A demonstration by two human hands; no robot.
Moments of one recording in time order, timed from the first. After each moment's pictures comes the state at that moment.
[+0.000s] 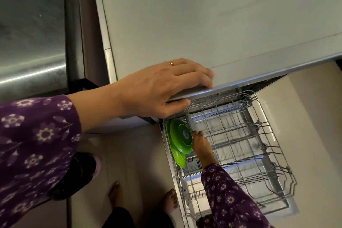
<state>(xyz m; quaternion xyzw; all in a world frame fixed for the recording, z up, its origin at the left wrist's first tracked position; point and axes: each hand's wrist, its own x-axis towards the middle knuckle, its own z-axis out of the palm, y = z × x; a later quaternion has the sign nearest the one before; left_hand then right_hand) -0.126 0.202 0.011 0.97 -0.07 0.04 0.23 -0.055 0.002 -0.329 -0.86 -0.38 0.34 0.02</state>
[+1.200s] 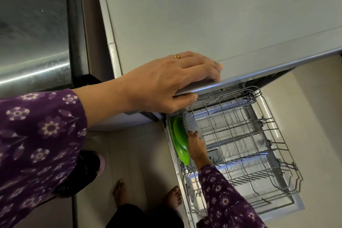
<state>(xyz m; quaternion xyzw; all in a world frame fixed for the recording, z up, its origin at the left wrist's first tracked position) -0.128 0.202 0.012 0.97 -0.07 0.04 0.24 -0.093 0.009 -0.332 -0.85 -0.42 0.32 -0.02</state>
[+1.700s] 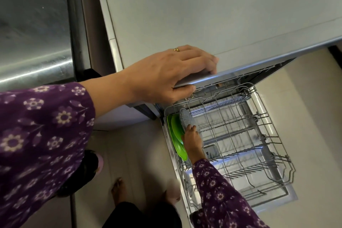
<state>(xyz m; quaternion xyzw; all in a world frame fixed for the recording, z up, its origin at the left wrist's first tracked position) -0.129 0.203 0.010 0.97 -0.08 0.06 0.23 -0.104 0.020 -0.319 -0.88 -0.35 0.32 -0.01</state>
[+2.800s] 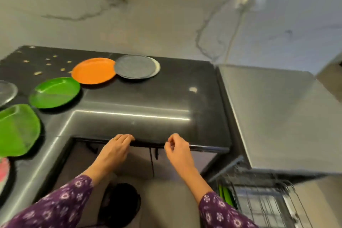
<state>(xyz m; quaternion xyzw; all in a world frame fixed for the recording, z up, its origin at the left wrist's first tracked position) -0.627 0.340 0.040 0.91 0.39 0.15 0.04 -0.400 0.248 0.060 -0.74 -0.53 0.23 0.36</state>
